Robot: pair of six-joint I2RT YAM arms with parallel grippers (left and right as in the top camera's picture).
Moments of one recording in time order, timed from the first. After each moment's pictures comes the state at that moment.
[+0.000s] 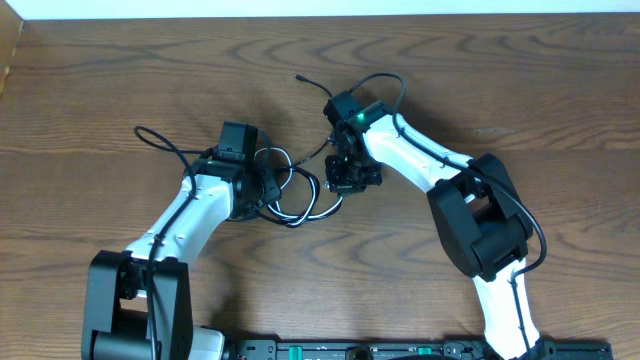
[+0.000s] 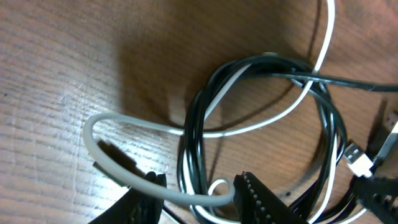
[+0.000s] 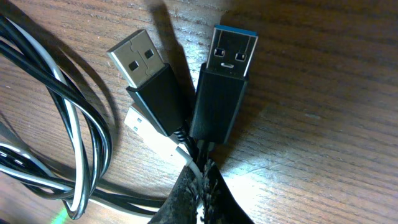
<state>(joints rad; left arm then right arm) -0.17 1.60 0.89 -0.59 0.13 -0.63 0.60 2.23 1.65 -0.95 -0.31 0.46</state>
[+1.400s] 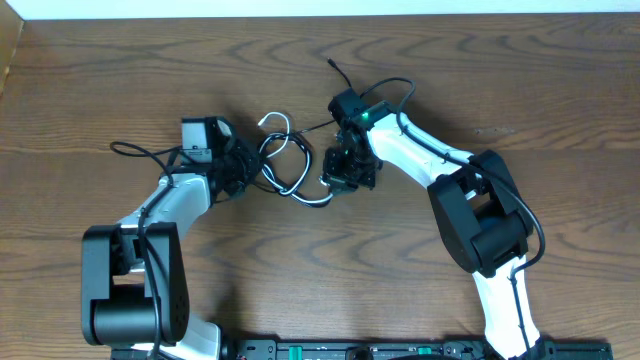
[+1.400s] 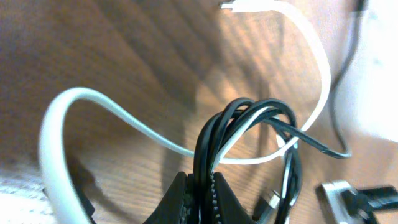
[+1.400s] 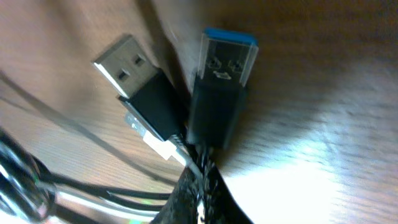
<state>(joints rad) 0.02 1.71 0.83 -0.12 0.46 -0.79 0.58 2.25 1.64 -0.86 -0.46 0.75</state>
